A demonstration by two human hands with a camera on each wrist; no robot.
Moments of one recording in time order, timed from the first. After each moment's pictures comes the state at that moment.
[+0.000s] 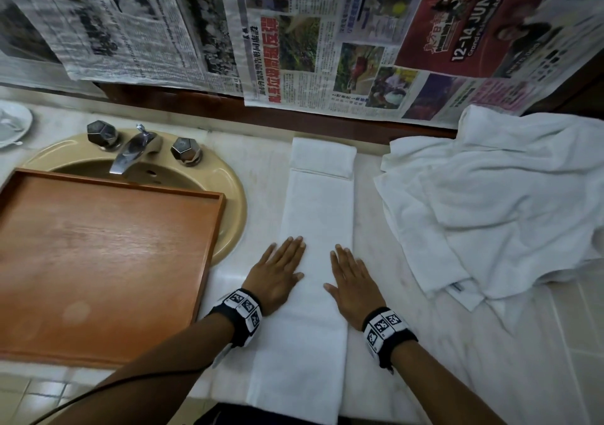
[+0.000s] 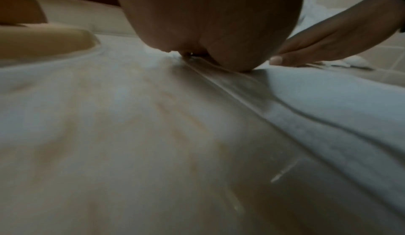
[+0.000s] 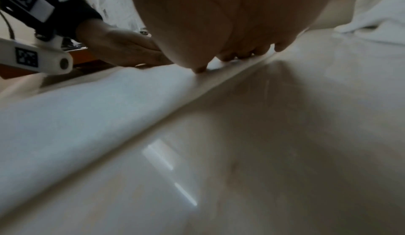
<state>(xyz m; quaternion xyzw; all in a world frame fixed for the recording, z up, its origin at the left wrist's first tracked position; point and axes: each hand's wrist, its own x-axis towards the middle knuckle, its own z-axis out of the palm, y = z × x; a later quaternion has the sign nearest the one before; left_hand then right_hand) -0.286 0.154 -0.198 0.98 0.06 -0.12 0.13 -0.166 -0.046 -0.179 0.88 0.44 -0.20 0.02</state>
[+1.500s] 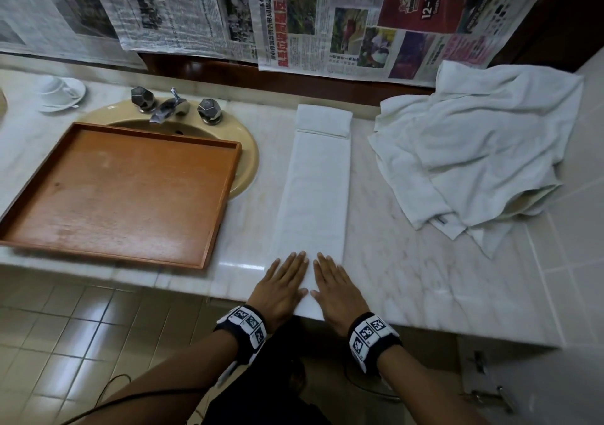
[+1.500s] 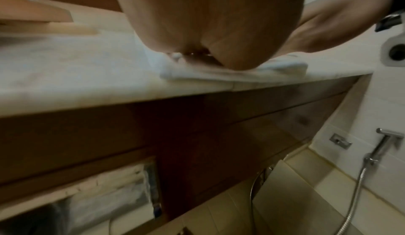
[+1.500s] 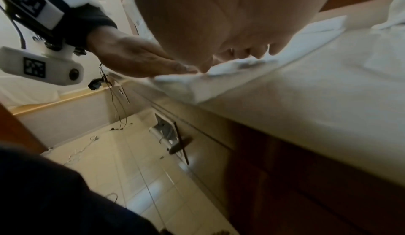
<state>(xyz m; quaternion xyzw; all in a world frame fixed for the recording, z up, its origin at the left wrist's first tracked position) -0.445 0.025 -0.196 0.98 0.06 -0.11 0.13 -0.330 -0.134 -0.186 0.85 0.48 -0.19 0.00</state>
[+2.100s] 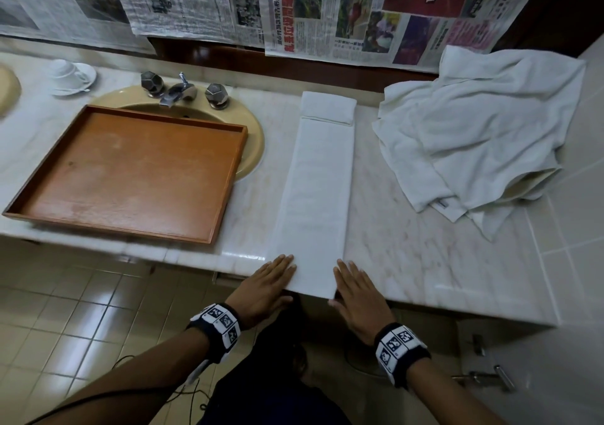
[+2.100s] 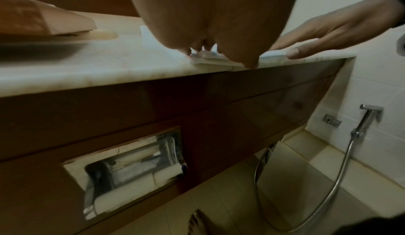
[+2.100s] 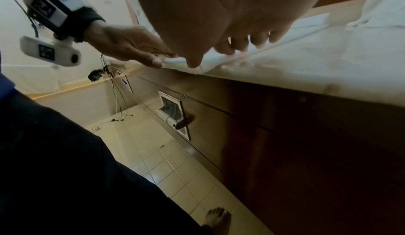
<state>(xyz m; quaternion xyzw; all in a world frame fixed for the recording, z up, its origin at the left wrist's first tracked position) -0.511 0.031 -0.198 0.98 0.00 -0.08 0.19 -0.353 -0.210 -0.199 0.84 0.53 -0.10 -0.01</state>
